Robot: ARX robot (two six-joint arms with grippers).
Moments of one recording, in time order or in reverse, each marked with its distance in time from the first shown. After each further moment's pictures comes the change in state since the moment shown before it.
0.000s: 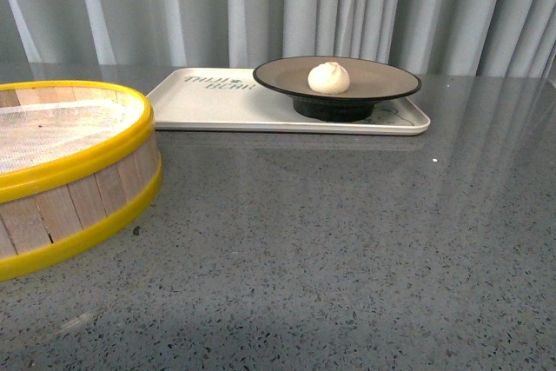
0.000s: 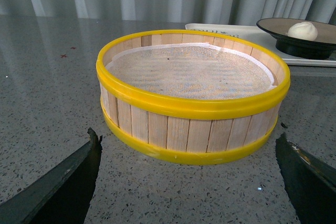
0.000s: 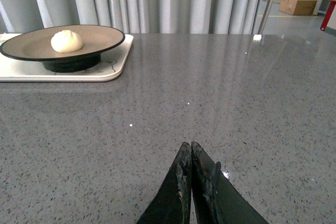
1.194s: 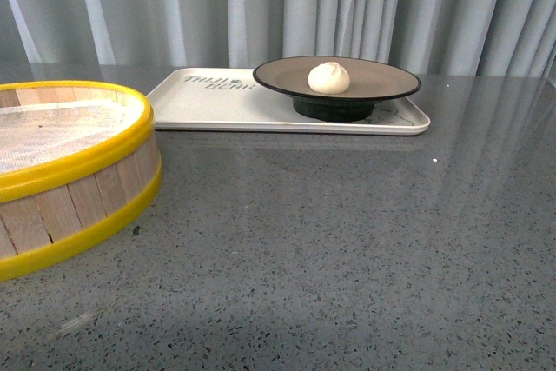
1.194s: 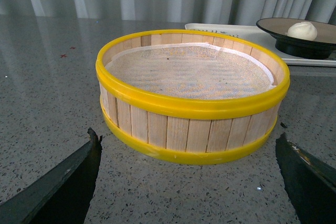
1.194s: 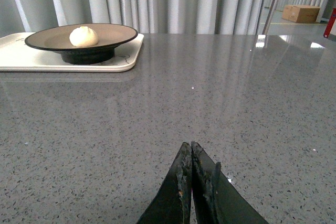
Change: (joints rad) left arm 0.000 0.000 0.000 0.000 0.000 0.000; right arm 0.044 -0.475 -0.085 -0.389 0.017 0.000
